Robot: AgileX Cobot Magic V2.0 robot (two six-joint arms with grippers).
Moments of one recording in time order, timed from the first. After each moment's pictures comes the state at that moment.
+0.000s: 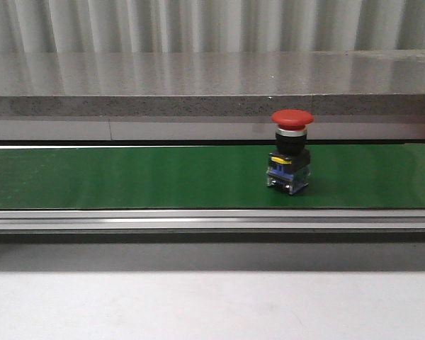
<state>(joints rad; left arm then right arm) -0.14 0.53 -0.56 -0.15 0.68 0.15 -0.21 1.24 -1.03 0.20 0.92 0.03</state>
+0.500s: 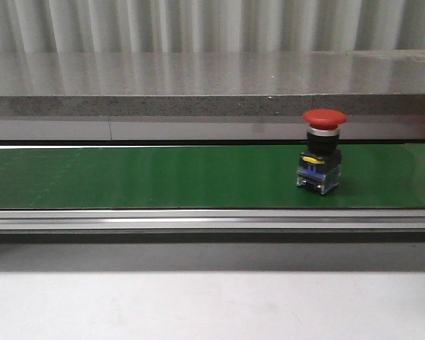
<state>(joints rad) -0.14 0.53 -0.56 -0.15 0.68 0.15 0.07 1.37 -1.18 0.20 1.13 -0.18</state>
